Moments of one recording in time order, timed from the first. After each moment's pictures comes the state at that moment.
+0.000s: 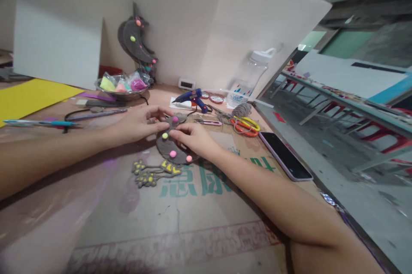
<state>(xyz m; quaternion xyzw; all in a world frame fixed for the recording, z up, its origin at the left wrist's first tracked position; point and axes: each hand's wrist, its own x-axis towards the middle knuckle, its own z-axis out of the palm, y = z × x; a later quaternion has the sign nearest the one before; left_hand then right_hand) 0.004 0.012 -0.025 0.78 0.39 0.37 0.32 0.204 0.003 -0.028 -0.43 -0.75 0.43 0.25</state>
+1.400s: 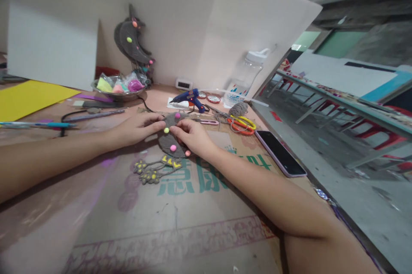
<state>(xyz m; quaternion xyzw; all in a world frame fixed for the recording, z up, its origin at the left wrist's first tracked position) 0.000 0.017 -0.036 0.83 0.37 0.30 0.27 0.202 0.002 -0.034 -0.47 -0.69 0.45 0.30</state>
